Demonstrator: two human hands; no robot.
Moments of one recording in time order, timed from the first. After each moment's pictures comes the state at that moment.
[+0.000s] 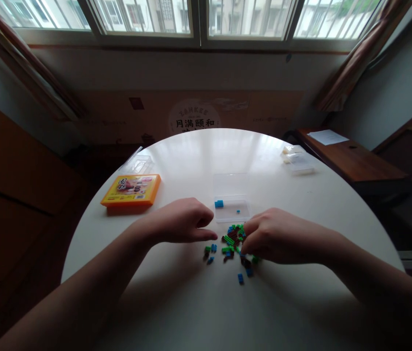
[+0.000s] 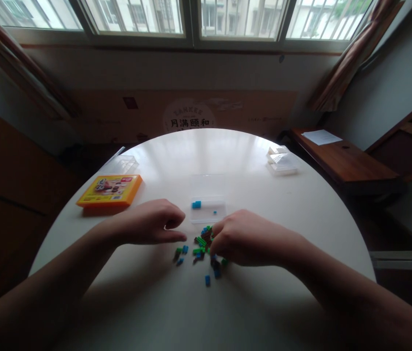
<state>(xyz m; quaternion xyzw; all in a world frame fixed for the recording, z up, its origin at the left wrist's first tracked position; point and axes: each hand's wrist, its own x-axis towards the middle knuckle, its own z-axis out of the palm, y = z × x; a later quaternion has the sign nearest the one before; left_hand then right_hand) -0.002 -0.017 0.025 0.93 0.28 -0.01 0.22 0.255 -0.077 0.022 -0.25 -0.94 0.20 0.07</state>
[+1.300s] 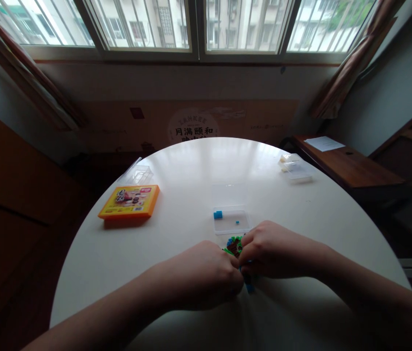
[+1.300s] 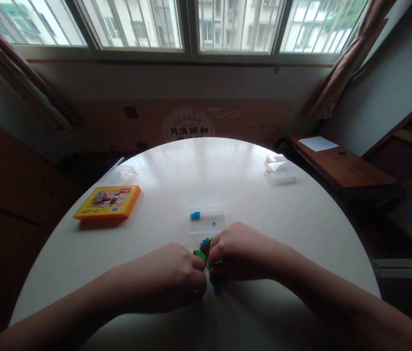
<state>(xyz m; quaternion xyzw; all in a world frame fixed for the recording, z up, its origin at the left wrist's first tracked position) 0.029 -0.068 0.017 0.98 0.10 0.00 0.16 0.251 -0.072 -0.004 -0.27 -0.94 0.19 0.07</state>
